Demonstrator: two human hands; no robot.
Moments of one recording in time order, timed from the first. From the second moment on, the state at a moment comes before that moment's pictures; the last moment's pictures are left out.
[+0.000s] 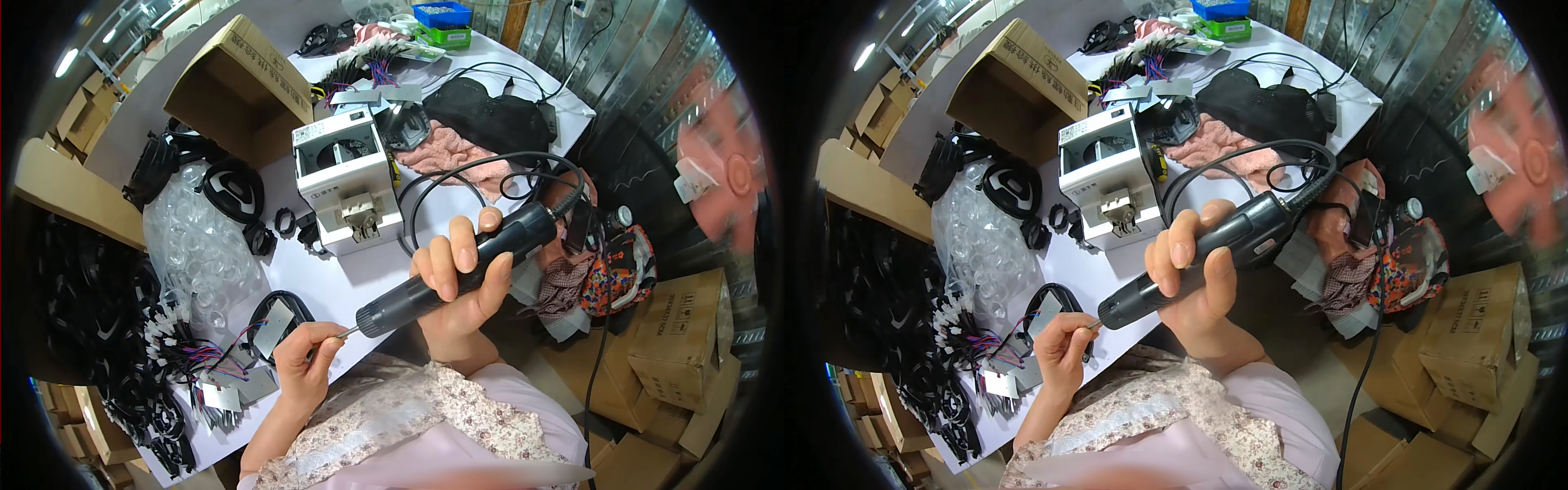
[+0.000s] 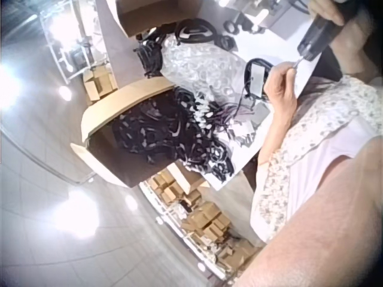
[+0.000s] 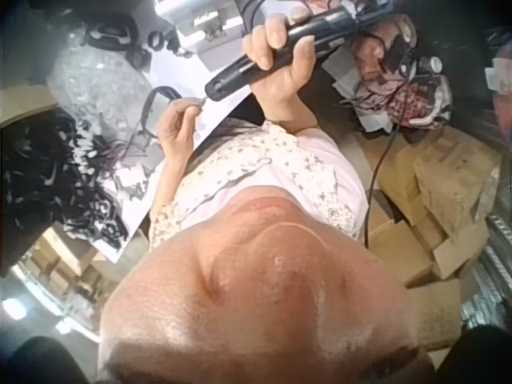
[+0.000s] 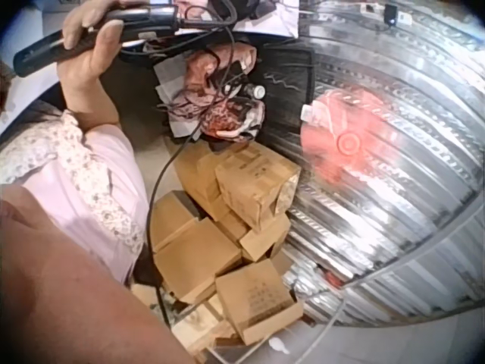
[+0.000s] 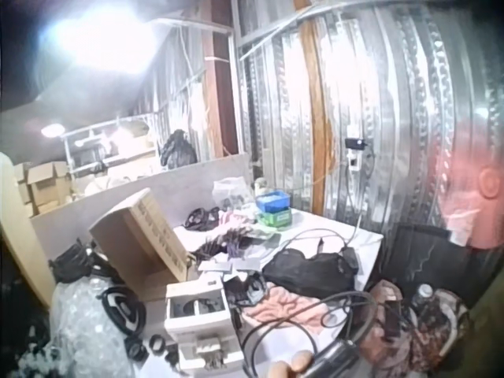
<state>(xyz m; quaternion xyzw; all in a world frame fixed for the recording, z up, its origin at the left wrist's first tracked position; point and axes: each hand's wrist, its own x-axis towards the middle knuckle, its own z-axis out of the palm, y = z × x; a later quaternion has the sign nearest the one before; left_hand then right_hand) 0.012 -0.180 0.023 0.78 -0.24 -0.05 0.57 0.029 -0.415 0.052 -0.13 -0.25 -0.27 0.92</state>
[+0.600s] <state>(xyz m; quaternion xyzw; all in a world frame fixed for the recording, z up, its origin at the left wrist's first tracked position) 0.351 -0.416 0.112 0.78 -0.61 0.11 0.01 0.068 -0.483 -0.046 -0.06 -0.05 -0.23 0.97</state>
